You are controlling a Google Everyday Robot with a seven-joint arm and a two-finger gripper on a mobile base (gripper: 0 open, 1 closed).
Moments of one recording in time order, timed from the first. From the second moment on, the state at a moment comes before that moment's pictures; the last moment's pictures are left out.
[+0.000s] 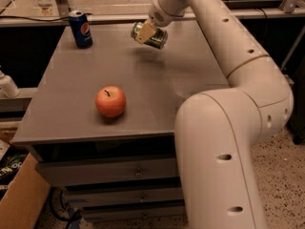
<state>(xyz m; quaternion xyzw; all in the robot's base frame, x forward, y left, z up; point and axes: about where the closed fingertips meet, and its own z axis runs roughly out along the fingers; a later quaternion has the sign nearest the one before) 0.831 0.010 0.888 -0.51 0.78 0.09 0.34</state>
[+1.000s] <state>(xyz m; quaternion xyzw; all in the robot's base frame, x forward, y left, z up) 0.795 -0.061 0.963 -0.42 0.70 0.30 0.49</state>
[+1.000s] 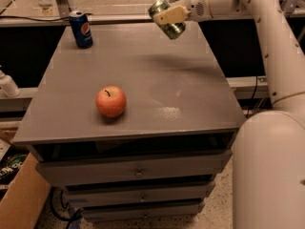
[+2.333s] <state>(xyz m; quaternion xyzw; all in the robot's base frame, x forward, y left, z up) 0.768 -0.119 0.941 -0.32 0.65 0.41 0.55</state>
